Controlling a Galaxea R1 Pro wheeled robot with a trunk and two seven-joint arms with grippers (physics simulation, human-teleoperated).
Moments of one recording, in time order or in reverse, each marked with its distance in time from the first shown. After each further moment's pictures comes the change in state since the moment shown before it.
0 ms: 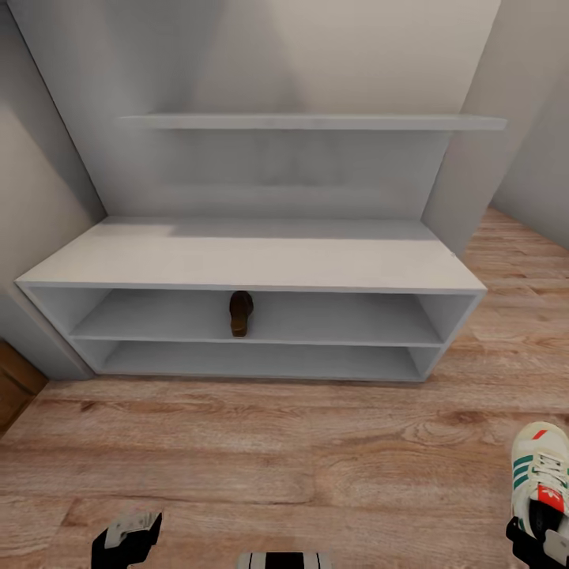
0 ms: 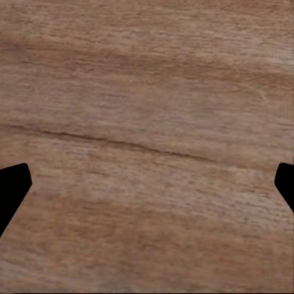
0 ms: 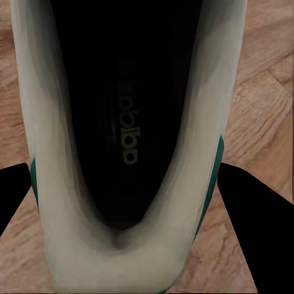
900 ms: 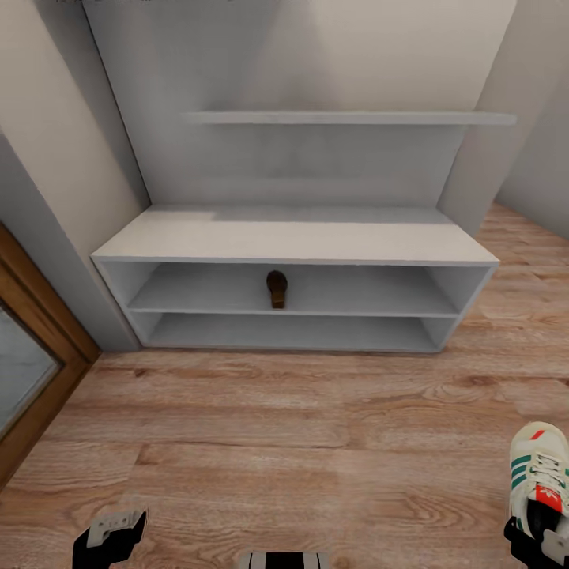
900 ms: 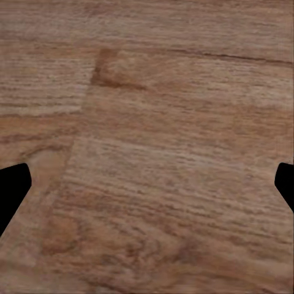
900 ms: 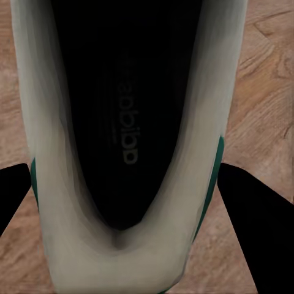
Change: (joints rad) left arm 0.000 0.057 -0.003 -0.001 0.037 0.002 -0.006; right arm 0.000 0.005 0.001 0.000 -0.001 -0.001 0.001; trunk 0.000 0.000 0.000
